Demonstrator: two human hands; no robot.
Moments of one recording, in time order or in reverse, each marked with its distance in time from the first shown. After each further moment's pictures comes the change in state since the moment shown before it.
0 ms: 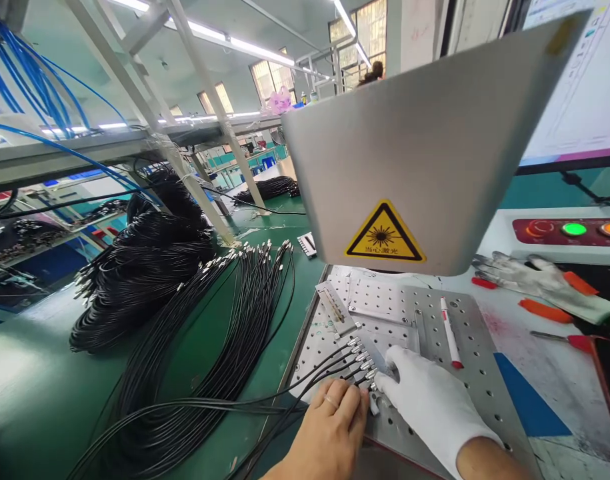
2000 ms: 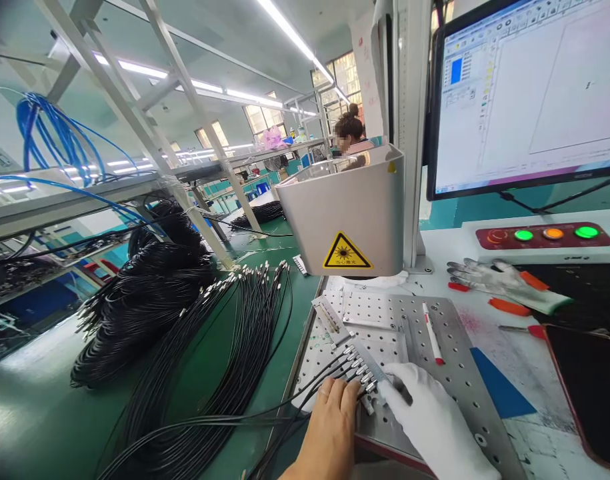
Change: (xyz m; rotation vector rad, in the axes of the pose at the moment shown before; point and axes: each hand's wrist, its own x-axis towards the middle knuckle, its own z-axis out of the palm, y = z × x) left_hand -0.021 -0.003 0.023 -0.037 -0.548 -0.188; right_hand -0.019 0.006 0.029 0.626 0.061 0.063
